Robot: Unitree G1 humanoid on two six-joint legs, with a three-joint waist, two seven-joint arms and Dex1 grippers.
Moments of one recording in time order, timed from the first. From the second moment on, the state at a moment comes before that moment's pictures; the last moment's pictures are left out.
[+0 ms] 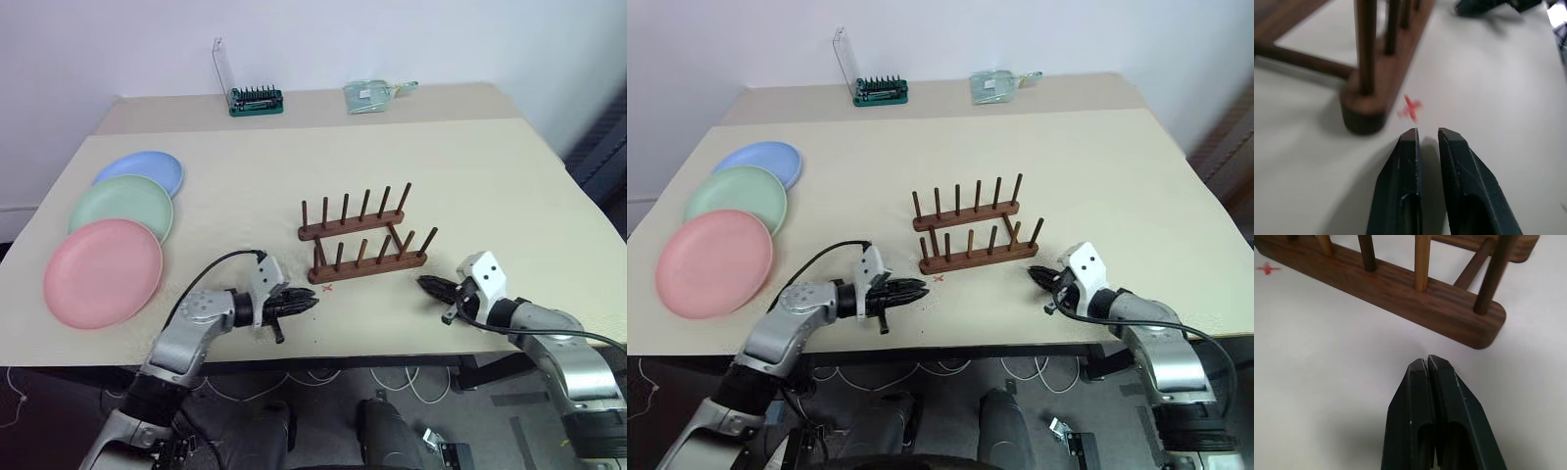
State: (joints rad) left arm -0.27 0.35 -0.22 -0.01 -0.22 0.34 -0.88; right arm -0.06 -0.65 -0.09 -0.08 0.28 0.32 0.76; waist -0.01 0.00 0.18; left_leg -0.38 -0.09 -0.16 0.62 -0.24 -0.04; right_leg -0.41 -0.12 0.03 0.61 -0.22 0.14
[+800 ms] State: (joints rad) left arm -0.32 0.29 -0.22 0.12 -0.12 0.21 -0.67; right arm -0.18 -0.61 -0.03 0.03 0.16 0.25 0.68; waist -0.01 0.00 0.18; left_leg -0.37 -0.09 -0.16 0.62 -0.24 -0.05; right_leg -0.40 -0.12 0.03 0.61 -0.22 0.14
